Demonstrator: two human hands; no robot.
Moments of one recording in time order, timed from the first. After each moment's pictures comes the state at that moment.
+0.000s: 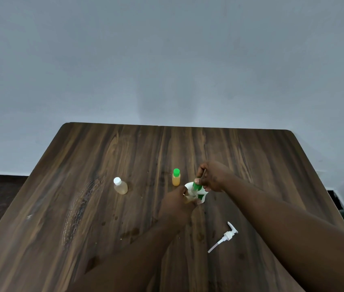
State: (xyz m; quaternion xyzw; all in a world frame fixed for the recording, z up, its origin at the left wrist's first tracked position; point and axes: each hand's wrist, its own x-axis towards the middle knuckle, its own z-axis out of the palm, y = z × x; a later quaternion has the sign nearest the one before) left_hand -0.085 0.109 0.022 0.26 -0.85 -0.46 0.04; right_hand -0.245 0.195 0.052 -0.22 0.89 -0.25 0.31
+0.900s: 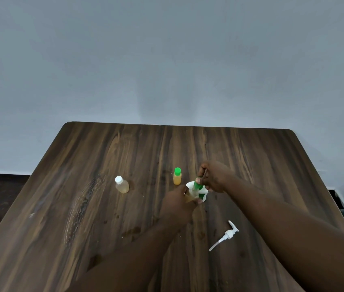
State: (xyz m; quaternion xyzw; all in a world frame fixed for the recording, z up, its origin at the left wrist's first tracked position) left_hand -0.084 0.109 0.021 0.25 -0.86 -0.44 0.05; right_hand -0.238 0.198 0.058 -0.24 0.90 -0.22 0.30
